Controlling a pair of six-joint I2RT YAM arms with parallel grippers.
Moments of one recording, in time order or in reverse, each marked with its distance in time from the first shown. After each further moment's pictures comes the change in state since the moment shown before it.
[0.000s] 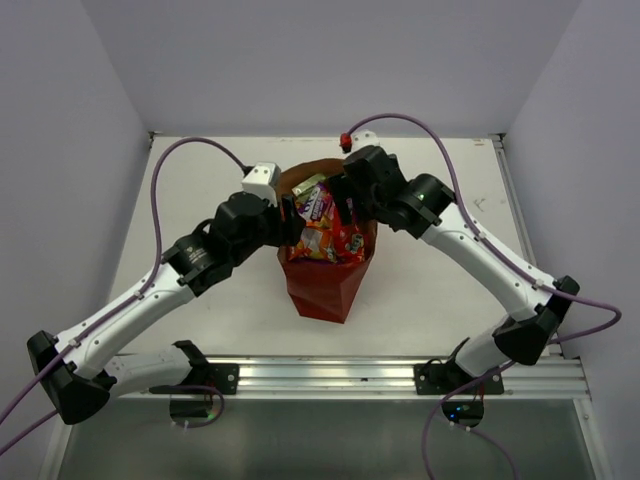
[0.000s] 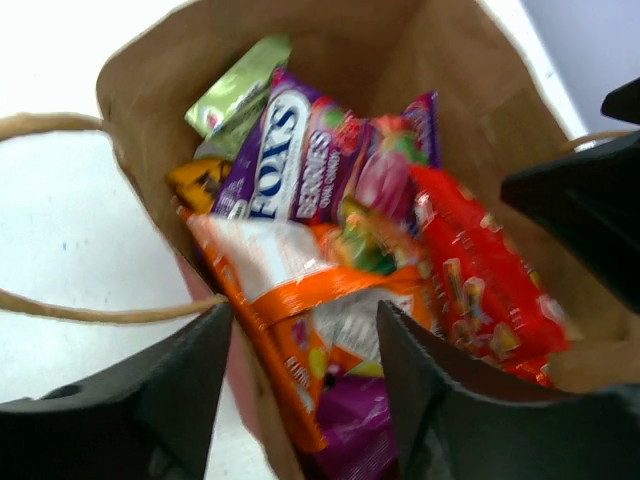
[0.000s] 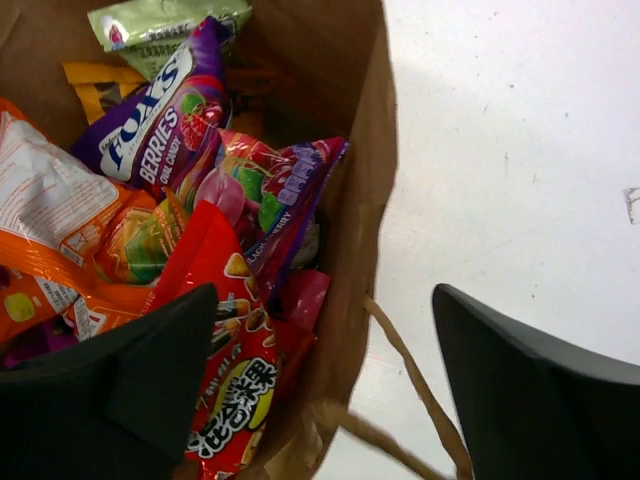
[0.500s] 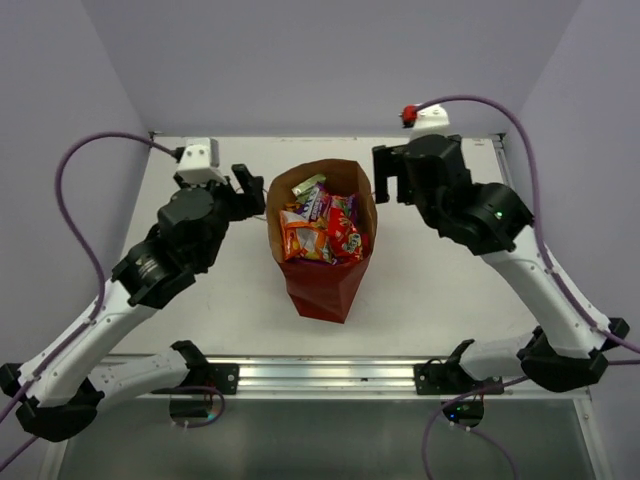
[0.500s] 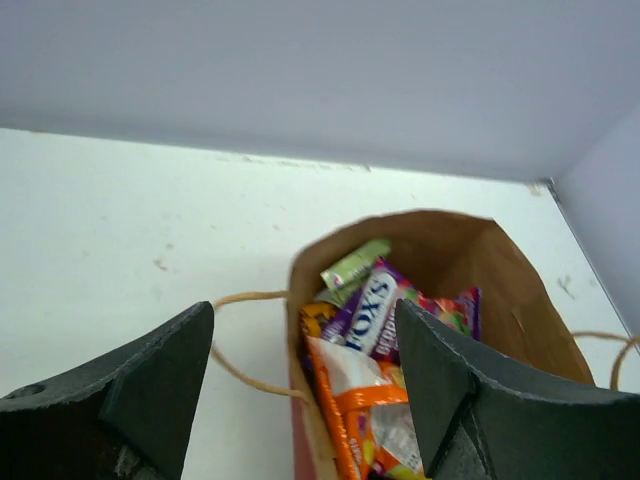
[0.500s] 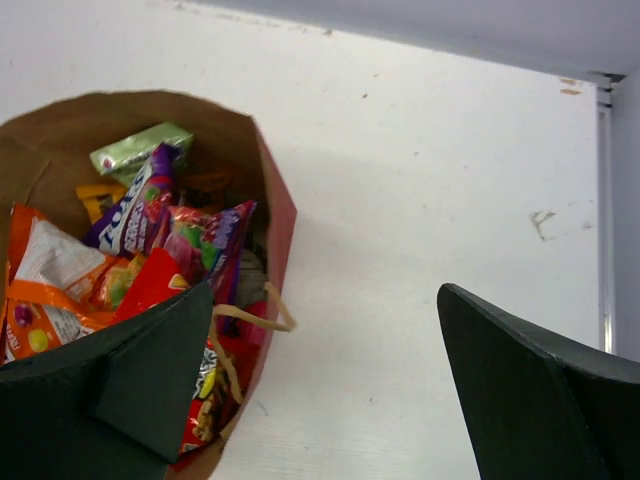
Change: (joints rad) left arm -0.007 -0.086 0.160 0.003 -0.303 0.070; right arm -0.004 -0.146 0.113 -0.028 0.149 -0.001
